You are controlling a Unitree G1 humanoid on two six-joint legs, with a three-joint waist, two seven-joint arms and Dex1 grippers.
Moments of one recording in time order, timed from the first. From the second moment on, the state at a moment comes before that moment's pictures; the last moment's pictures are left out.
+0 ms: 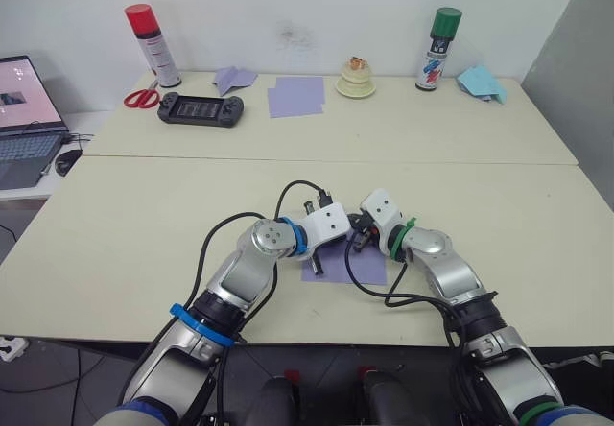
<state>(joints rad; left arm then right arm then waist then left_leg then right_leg) -0.57 0.34 -0.41 0.09 0.19 0.41 -0.81 -0.53 -0.22 0.22 0.31 -0.02 0.27 0.59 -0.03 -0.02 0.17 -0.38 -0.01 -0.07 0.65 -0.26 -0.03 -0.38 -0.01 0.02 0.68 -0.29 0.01</state>
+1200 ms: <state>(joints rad) -0.57 0.33 -0.41 0.11 0.19 0.40 -0.82 -0.53 -0.23 0.23 0.31 -0.02 0.28 0.59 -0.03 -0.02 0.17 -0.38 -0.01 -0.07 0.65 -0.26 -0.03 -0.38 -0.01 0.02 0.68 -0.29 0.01</state>
